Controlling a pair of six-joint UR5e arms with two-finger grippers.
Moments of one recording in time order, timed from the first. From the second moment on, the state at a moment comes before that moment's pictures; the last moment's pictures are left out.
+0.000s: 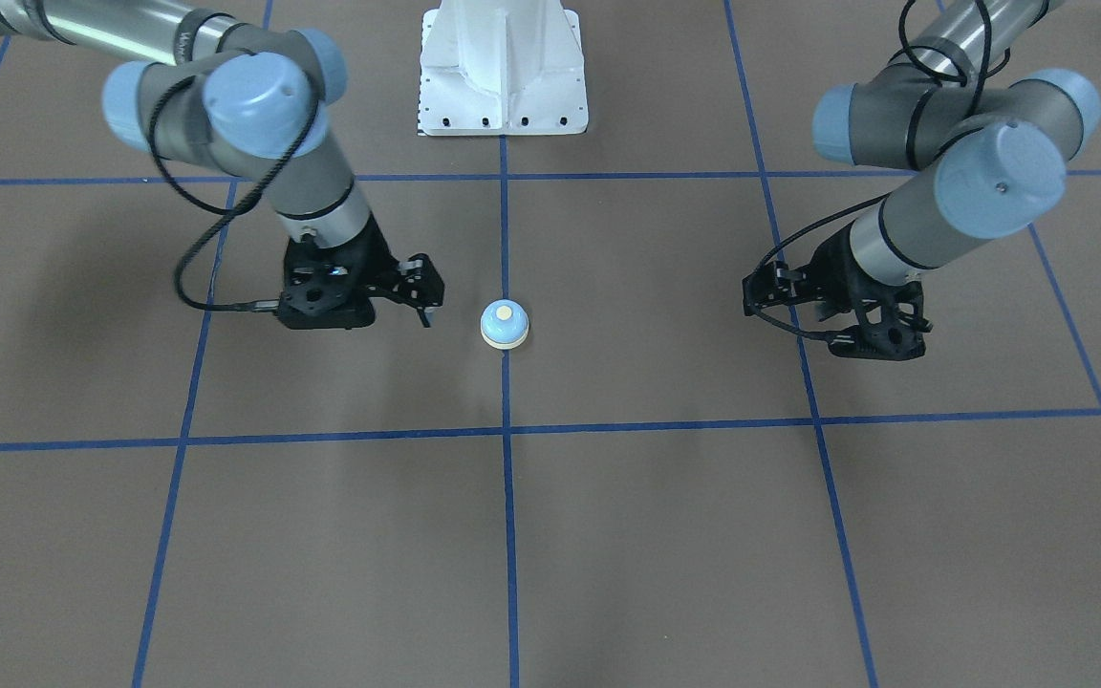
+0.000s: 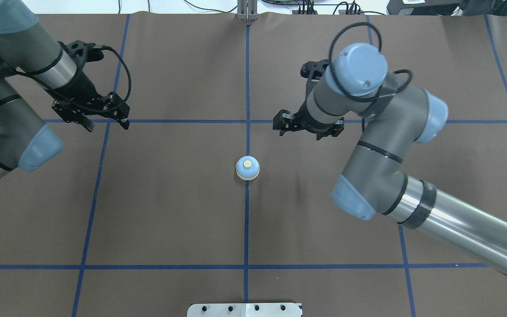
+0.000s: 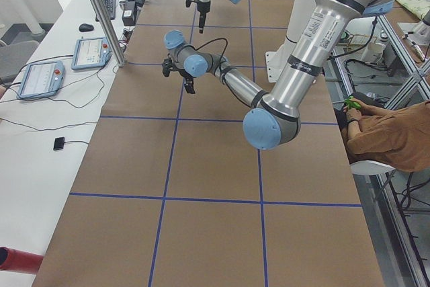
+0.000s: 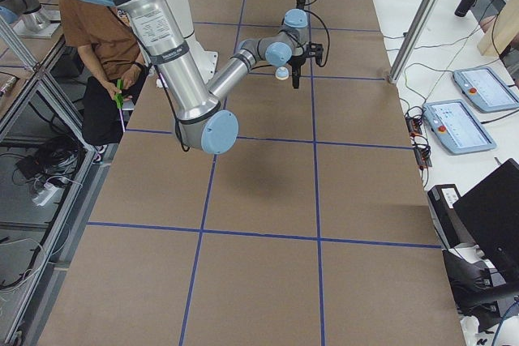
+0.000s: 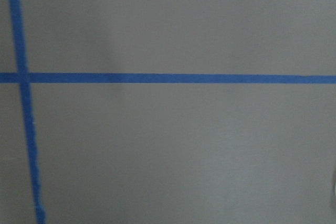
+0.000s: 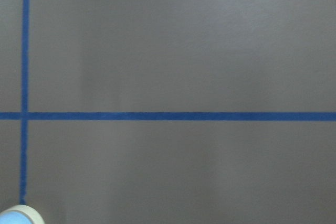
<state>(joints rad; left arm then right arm) -0.94 -1.97 -1.70 -1.64 -2.39 -0.80 0.63 -0.92 1.66 -1.45 1.93 1.26</state>
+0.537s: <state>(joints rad) -0.96 -1.87 -1.79 -1.64 -2.38 -0.78 0.54 -0.74 1.46 -1.45 1.88 1.35</state>
